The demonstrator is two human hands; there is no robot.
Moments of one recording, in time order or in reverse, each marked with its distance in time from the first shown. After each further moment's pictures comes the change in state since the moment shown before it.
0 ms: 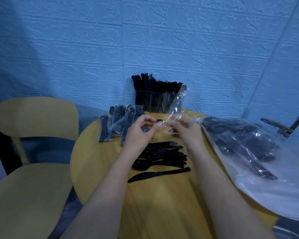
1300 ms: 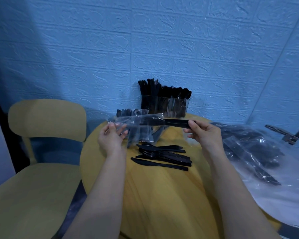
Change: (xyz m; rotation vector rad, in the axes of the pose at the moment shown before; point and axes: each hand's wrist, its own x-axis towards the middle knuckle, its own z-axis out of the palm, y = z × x) left_hand 0.010 -0.025 -0.047 -0.798 0.792 -0.358; right_hand -0.007 -0.011 -0.029 0.317 0.011 -0.063
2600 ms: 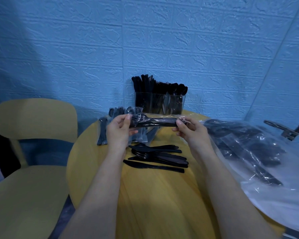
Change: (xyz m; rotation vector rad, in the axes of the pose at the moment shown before) left_hand -0.012 -0.012 0.022 0.475 -0.423 0.211; right_hand 0.017 0.026 0.005 -0.067 -0.105 -0.021
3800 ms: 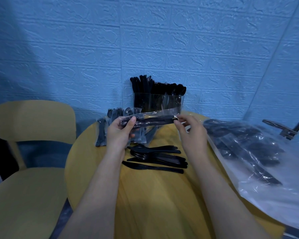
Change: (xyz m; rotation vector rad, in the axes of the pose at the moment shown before) left_hand 0.000 0.000 -0.001 -0.028 -0.061 -0.106; right_hand 0.000 0.005 0.007 -0.683 0.222 -0.383
